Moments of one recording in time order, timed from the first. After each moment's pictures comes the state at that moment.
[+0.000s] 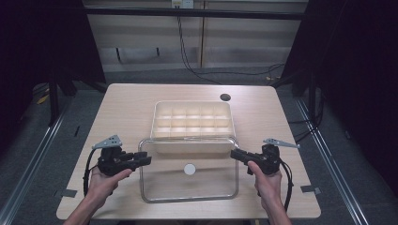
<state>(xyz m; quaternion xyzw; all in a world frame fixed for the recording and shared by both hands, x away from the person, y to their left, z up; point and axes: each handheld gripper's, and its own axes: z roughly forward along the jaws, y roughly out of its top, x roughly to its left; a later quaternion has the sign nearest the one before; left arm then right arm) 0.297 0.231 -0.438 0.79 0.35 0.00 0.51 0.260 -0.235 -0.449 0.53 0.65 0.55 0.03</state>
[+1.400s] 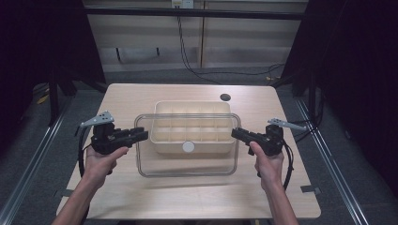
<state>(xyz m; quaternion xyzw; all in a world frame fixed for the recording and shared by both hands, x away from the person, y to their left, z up) 0.324 0.230 -0.374 0.75 0.35 0.05 0.56 0.289 -0.235 -0.398 0.49 0.64 0.59 0.07</state>
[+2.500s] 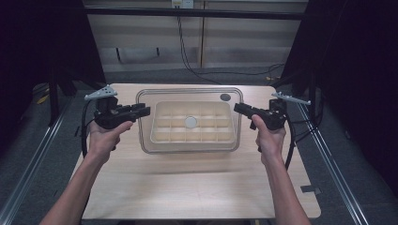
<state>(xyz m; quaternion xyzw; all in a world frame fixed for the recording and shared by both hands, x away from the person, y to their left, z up) 0.369 0.215 -0.337 0.75 0.35 0.09 0.55 0.336 -0.242 -0.354 0.50 0.62 0.60 0.10</state>
